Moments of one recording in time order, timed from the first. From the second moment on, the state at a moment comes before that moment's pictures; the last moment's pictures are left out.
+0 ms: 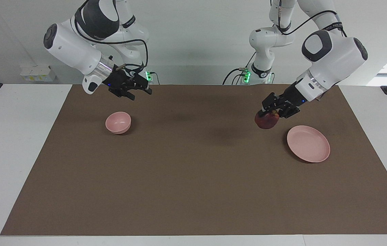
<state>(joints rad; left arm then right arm) 0.09 0.01 -0.25 -1.85 -0.63 1.90 0.09 0.05 -0.07 0.01 -1.94 0.66 1.72 0.08</state>
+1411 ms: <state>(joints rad) -0.14 -0.11 -0.30 -1.98 -0.94 2.04 0.03 0.37 0.06 0.02 -1.91 0.96 2.12 1.00</state>
